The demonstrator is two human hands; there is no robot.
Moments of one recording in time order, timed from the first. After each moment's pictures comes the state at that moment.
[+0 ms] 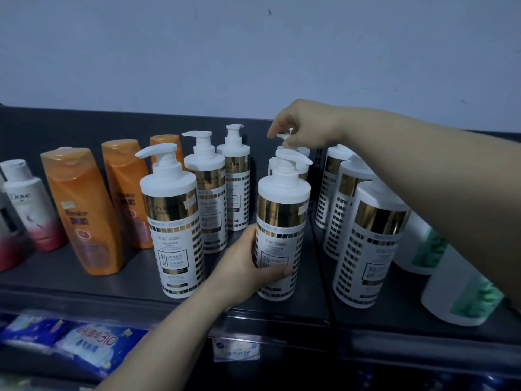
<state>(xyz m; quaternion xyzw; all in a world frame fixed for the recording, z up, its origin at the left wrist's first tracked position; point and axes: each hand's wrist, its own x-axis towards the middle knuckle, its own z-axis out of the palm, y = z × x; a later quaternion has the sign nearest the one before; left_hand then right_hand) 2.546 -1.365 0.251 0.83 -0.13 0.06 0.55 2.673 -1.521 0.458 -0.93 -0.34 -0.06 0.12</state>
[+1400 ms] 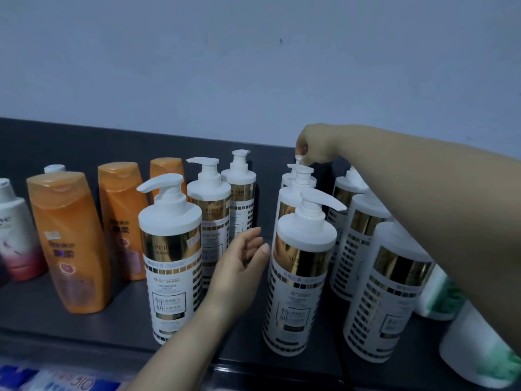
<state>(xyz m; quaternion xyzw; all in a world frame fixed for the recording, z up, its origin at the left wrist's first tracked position) 2.574 -1.361 0.275 0.75 -0.04 0.15 0.65 2.727 -1.504 0.478 -0.98 -0.19 -0.06 -0.07</state>
